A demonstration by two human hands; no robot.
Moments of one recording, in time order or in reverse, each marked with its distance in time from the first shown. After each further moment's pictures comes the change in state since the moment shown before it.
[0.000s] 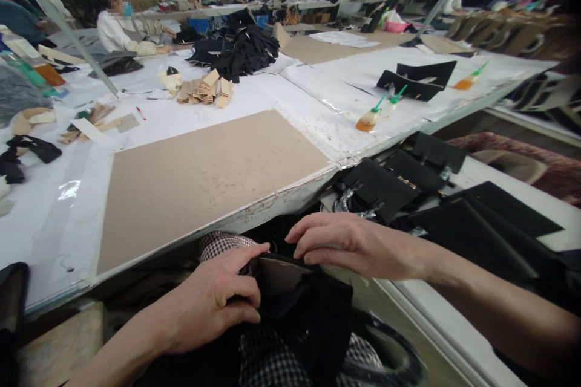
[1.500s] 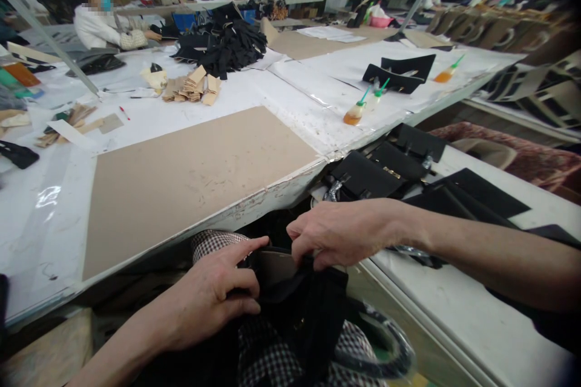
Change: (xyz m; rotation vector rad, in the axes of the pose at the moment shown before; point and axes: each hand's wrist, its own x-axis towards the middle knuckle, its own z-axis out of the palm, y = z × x) left_hand 0.011 0.010 0.006 0.056 -0.019 0.012; right_hand 0.016 -0.004 -0.015 -0.514 -0.524 -0.006
